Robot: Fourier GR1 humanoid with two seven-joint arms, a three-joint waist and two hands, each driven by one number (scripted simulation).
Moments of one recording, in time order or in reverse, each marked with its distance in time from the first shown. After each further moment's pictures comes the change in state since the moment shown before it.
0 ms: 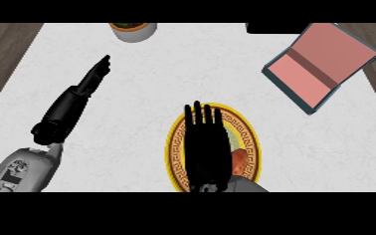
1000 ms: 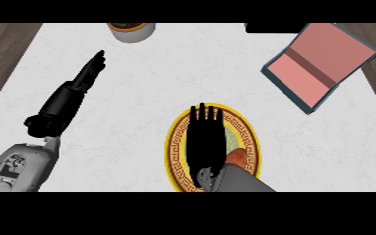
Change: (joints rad) left arm -0.017 -0.030 0.069 0.026 -0.021 -0.050 0.000; right arm -0.018 0.009 0.008 0.218 0.027 -0.050 -0.029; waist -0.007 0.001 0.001
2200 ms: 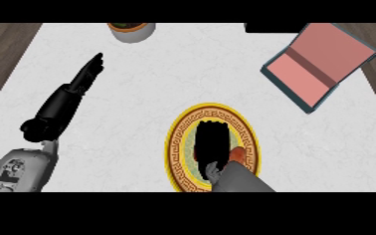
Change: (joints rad) left arm 0.035 -0.062 0.082 -0.019 -0.072 -0.078 -0.001; right arm 0.053 0.012 -0.036 0.203 0.079 -0.114 -0.123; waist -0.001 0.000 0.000
